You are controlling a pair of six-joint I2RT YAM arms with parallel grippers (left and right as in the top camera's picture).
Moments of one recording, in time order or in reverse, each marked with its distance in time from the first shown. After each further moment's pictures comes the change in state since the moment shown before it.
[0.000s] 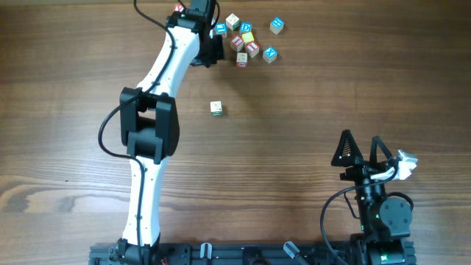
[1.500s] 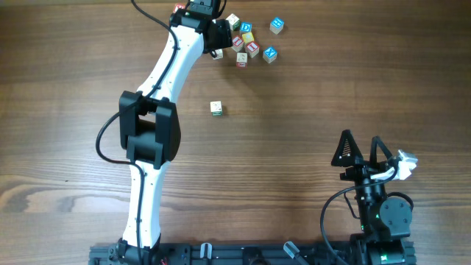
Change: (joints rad) left arm -0.035 -0.068 -0.017 0.142 -0.093 -0.098; right arm 0.000 0.000 0.000 0.000 0.000 0.000
